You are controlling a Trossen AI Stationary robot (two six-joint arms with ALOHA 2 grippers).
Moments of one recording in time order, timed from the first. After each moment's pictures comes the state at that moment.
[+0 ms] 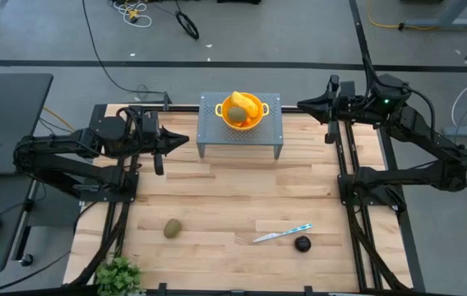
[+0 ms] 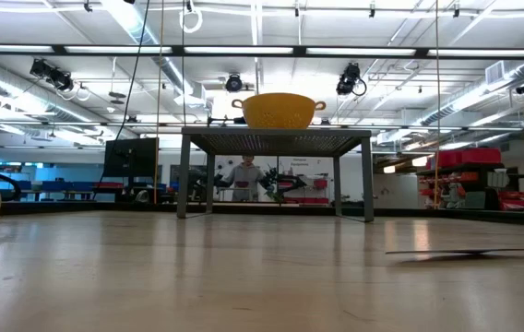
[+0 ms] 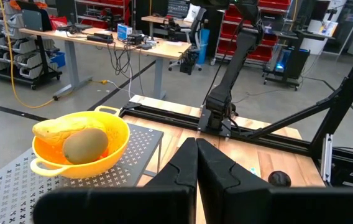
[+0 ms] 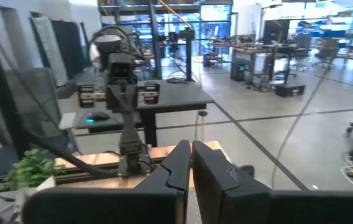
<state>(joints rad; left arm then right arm) -0.01 0.81 0.99 -0.29 -0.25 -0.16 -0.40 0.93 1.27 -0.37 -0.27 0.02</state>
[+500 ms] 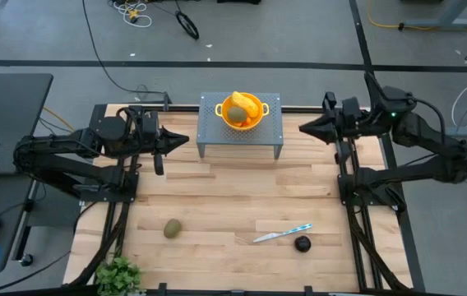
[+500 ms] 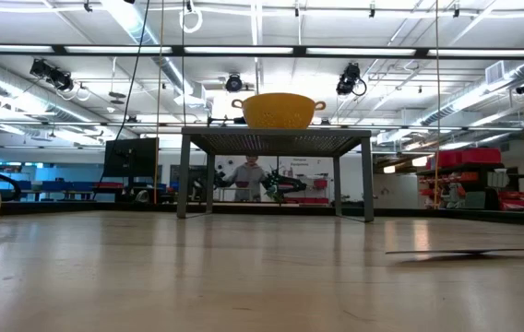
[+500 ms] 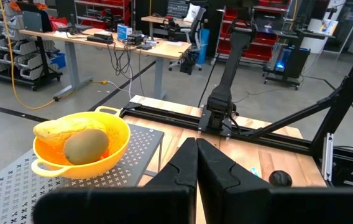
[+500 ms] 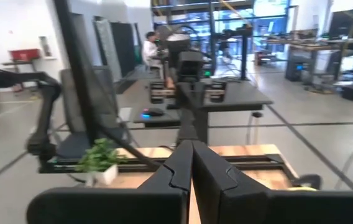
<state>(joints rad) -0.01 0.81 0.99 -0.29 -0.25 -0.15 -0.19 0.90 1.27 -0.39 -0.27 0.06</state>
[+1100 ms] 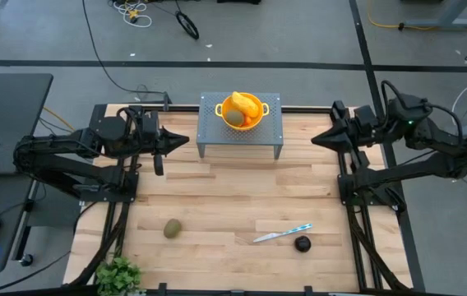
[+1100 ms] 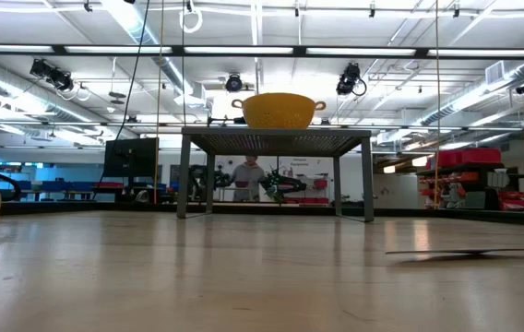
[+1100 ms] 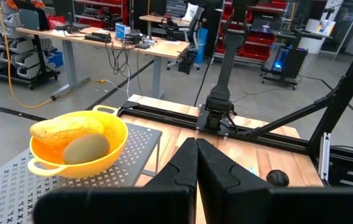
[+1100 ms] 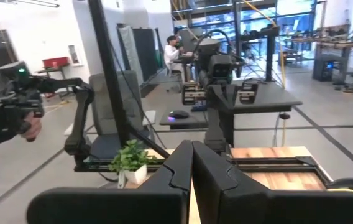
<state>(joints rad) -0.01 0.81 0.99 -0.30 -0.24 -0.16 -0.06 0.83 1.27 -0.44 -0.22 0.11</state>
